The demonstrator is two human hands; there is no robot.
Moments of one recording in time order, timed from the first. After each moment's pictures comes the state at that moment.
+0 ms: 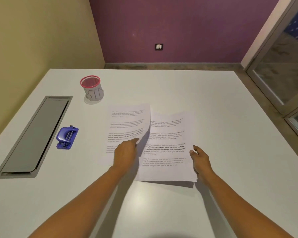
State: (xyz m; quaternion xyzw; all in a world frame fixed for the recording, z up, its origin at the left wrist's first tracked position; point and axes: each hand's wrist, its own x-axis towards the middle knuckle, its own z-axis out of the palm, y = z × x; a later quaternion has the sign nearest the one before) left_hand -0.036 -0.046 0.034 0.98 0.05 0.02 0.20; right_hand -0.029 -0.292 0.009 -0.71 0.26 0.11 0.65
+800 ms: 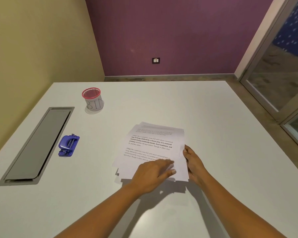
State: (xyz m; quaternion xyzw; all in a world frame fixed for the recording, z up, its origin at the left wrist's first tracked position) left_hand -0.087 -0.109 0.071 0.94 -0.18 -0.10 0.29; right_hand -0.035 -0.280 0.036 -0.55 0.21 0.16 0.79
